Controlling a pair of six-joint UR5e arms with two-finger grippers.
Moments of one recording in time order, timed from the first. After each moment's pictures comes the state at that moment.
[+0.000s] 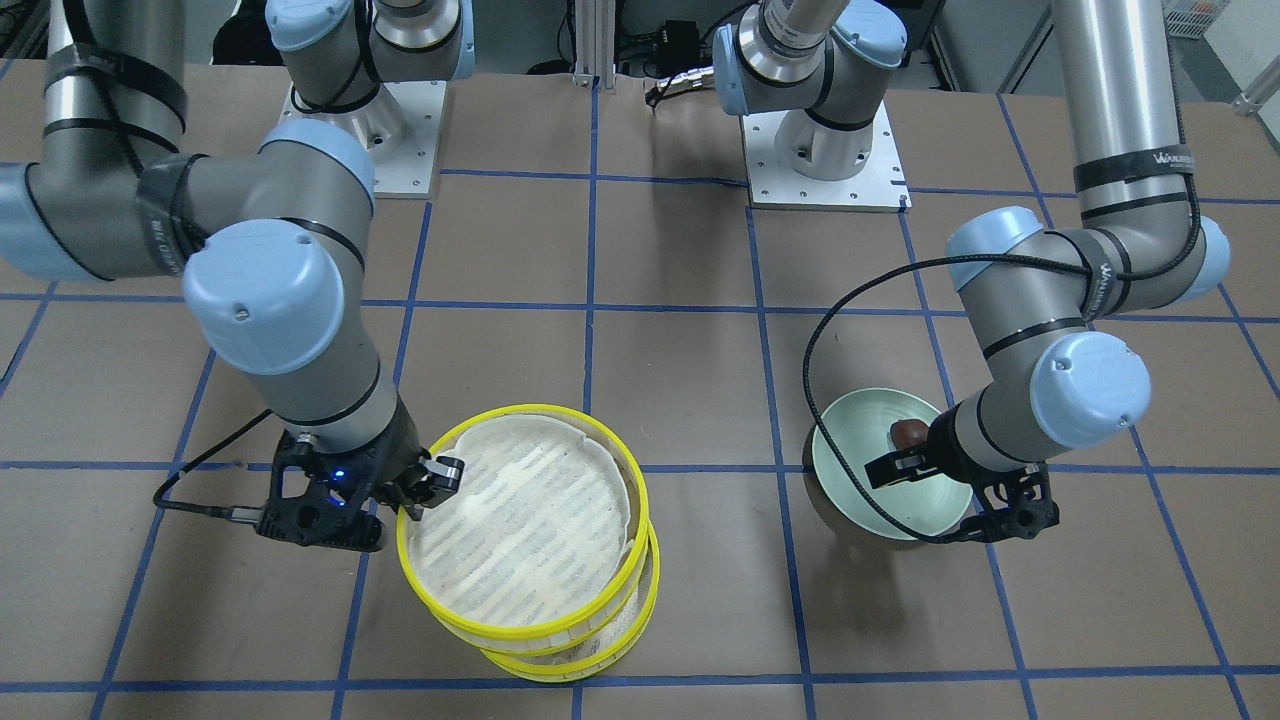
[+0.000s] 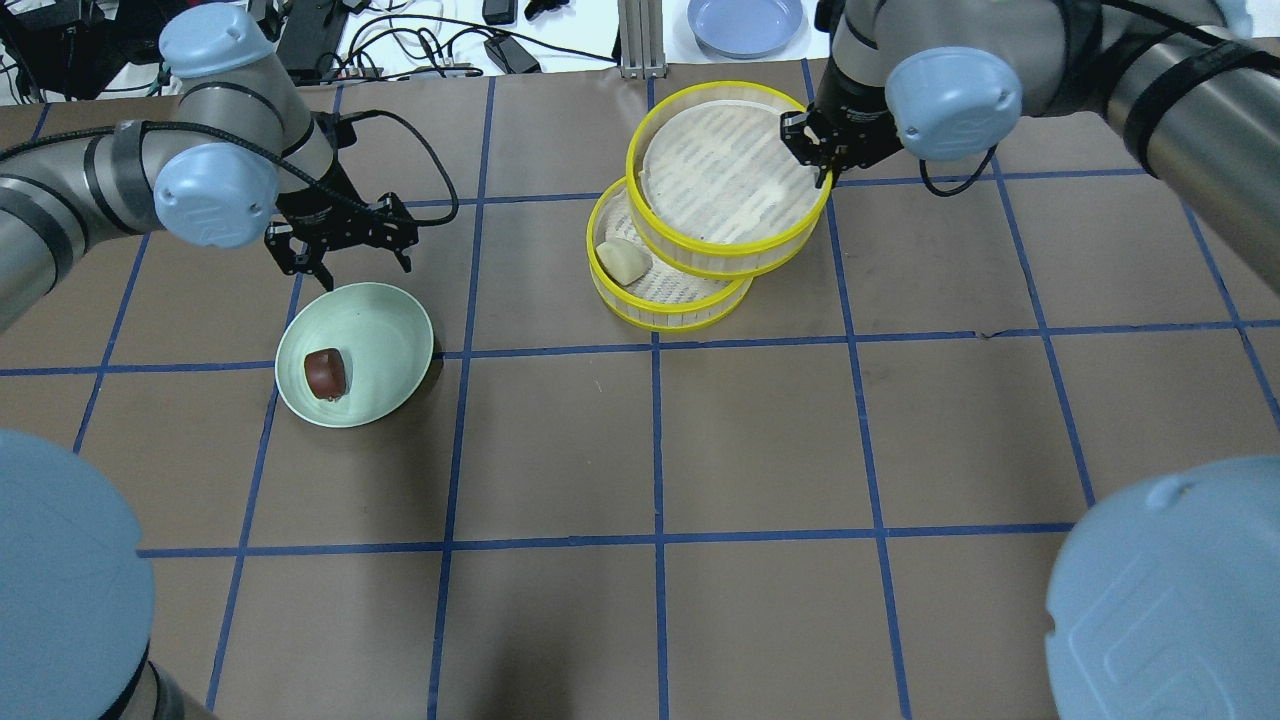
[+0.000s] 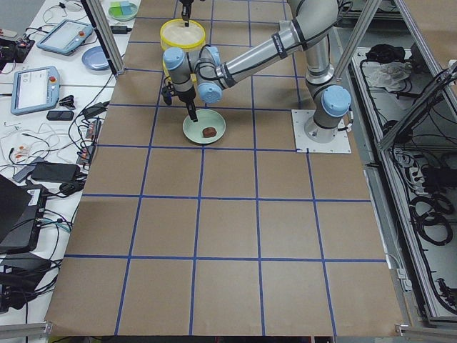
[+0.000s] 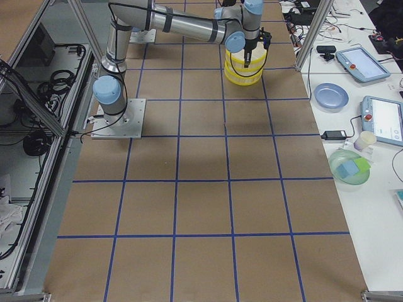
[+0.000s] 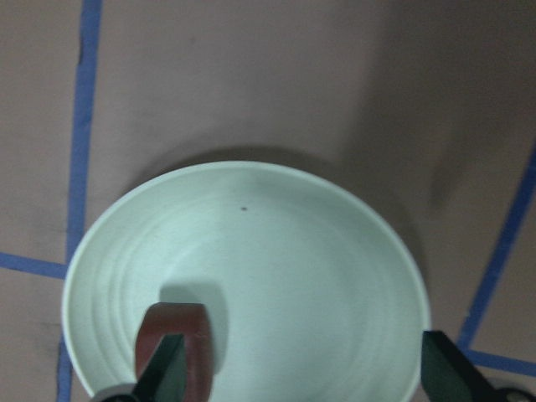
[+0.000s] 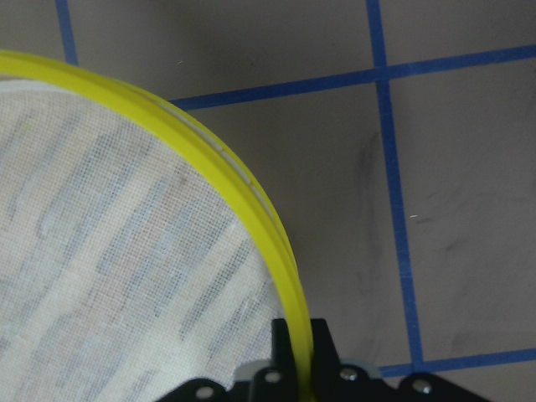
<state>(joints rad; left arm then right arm) -1.35 -2.00 -1.69 -1.20 1.63 -0.03 1.69 -1.14 1.45 -1.98 -1.54 0.27</state>
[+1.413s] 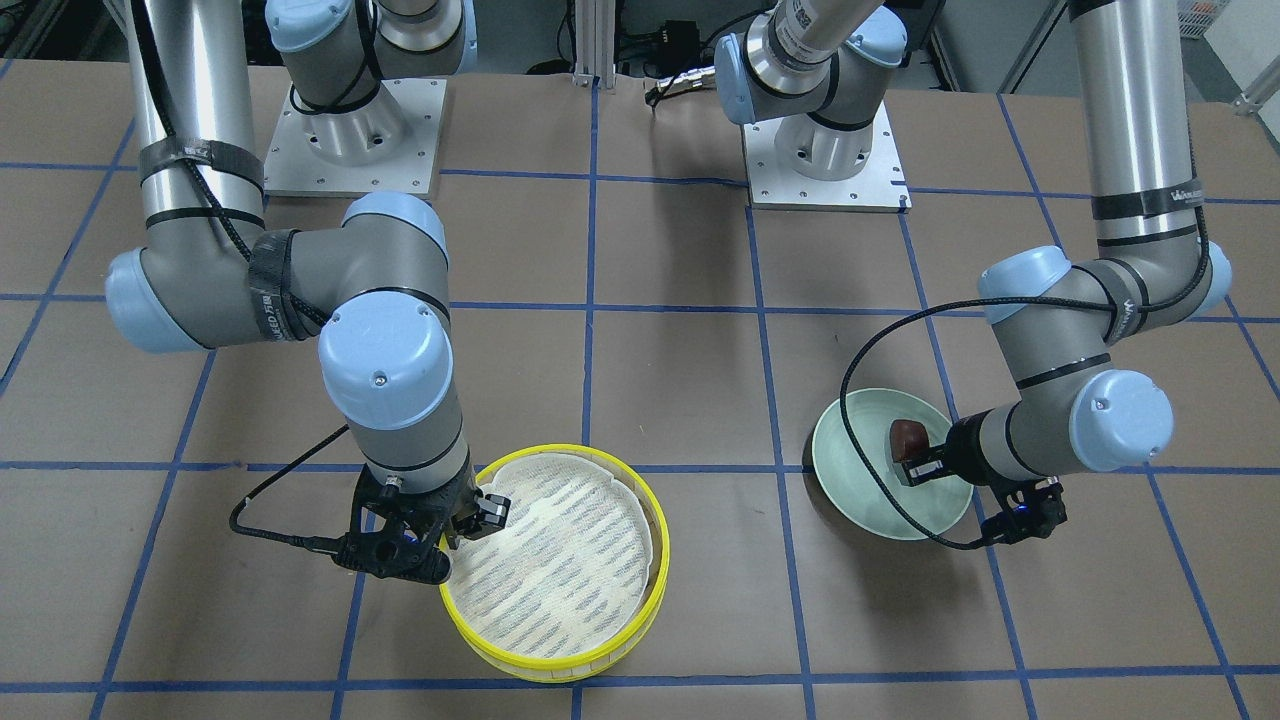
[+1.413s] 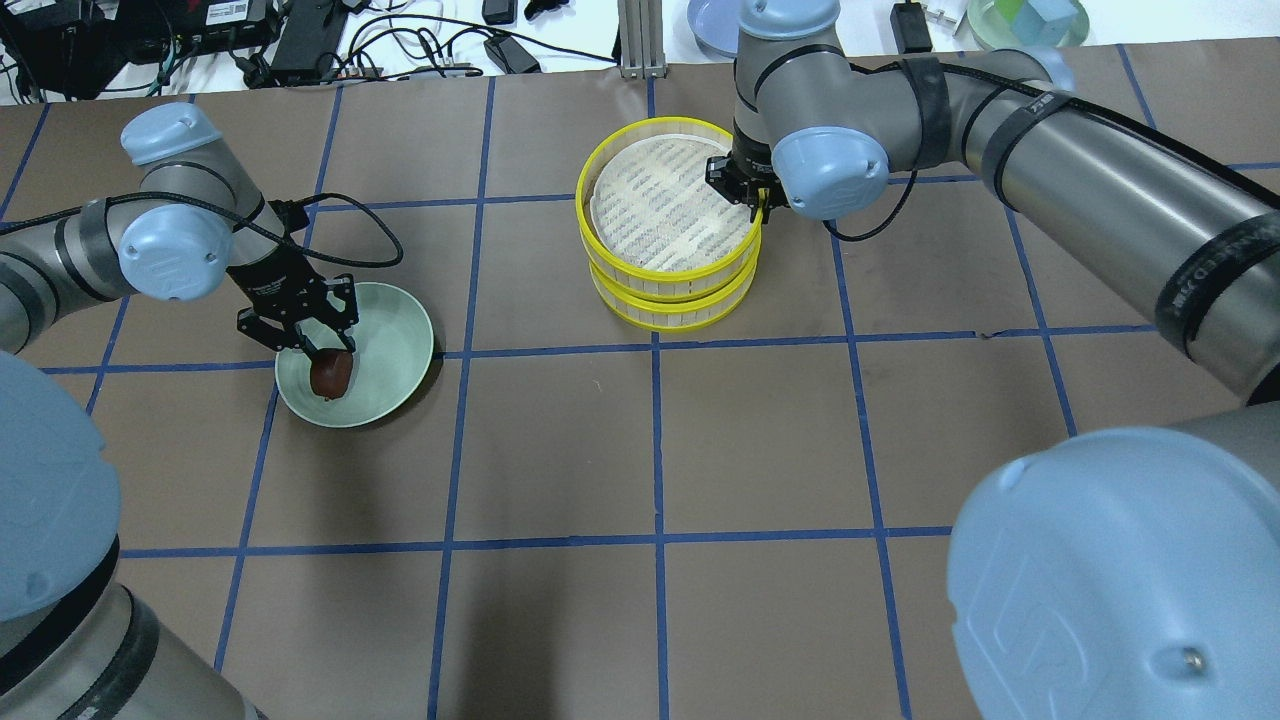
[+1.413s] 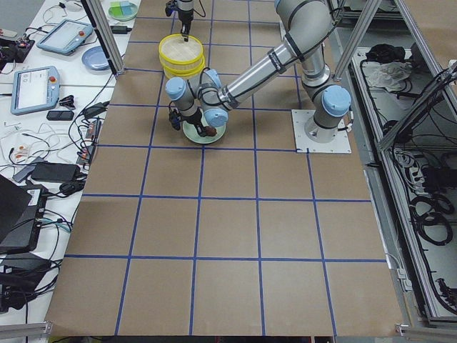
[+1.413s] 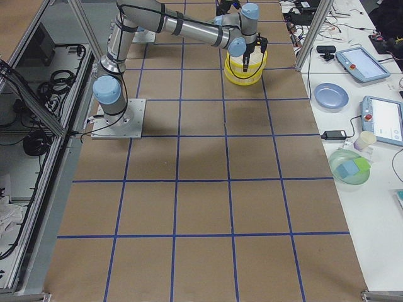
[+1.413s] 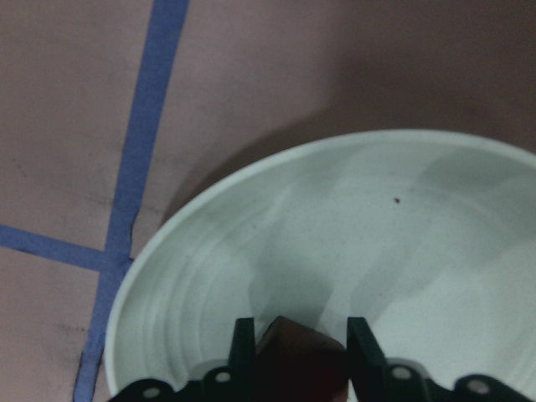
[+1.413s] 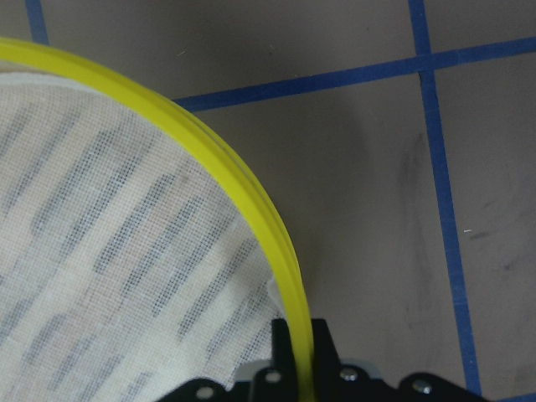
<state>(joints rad) -1.27 -2.06 -1.72 -1.20 1.55 -0.06 1.75 -1.04 1.46 -2.08 -1.63 0.34</state>
